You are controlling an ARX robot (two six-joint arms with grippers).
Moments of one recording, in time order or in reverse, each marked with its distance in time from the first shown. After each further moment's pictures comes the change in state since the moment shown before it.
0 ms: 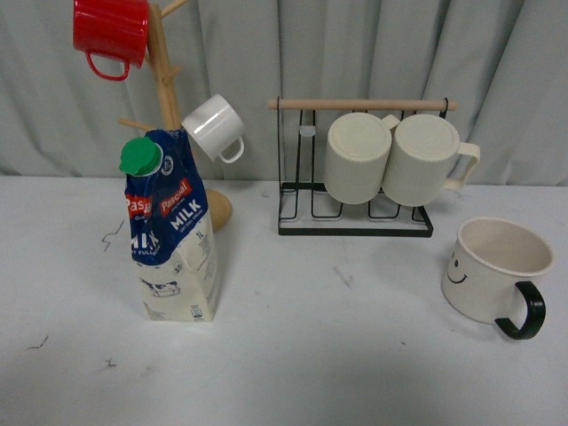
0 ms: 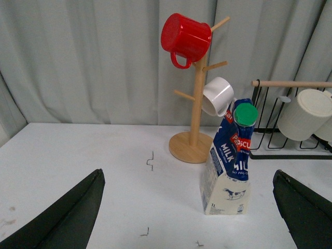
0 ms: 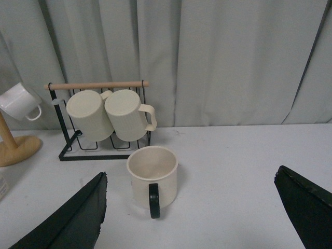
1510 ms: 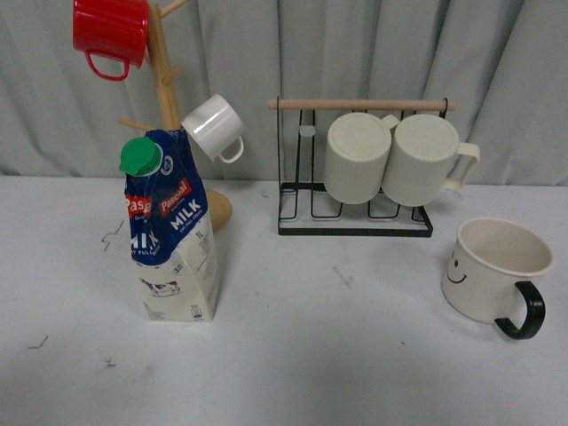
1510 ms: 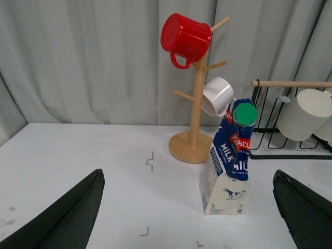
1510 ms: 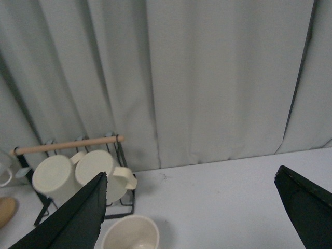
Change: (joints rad) left arm 0.000 0.000 0.000 0.000 0.000 0.000; right arm -0.233 0.844 0.304 0.581 -0.180 0.070
